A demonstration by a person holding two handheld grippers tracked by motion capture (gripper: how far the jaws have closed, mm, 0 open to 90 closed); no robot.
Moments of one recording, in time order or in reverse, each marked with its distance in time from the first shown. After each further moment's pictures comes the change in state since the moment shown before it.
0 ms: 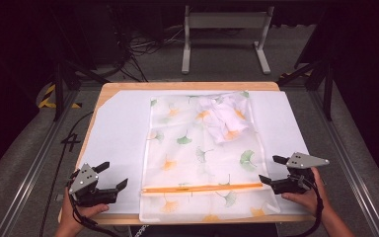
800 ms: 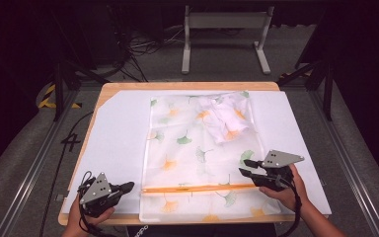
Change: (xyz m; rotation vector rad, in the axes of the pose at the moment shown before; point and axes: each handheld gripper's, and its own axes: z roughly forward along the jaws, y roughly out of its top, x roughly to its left) left arm -0.029 0.002 0.004 0.085 -0.169 0.166; right arm 0.049 0.050 0.028 0.000 0.078 -0.102
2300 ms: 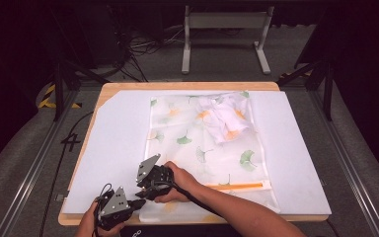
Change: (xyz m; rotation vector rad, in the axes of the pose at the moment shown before) left arm -0.032 -0.013 0.024 0.149 -0.100 0.067; right arm 0.161 0.122 0.216 0.227 0.504 -0.322
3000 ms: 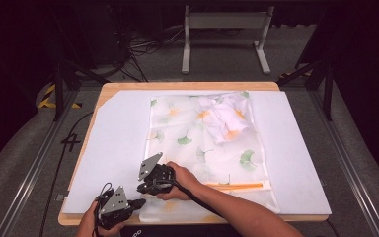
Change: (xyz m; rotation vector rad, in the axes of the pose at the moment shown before) left arm 0.001 0.000 0.001 0.005 -0.012 -0.030; right arm -0.003 -0.003 -0.006 -0.026 0.006 0.002
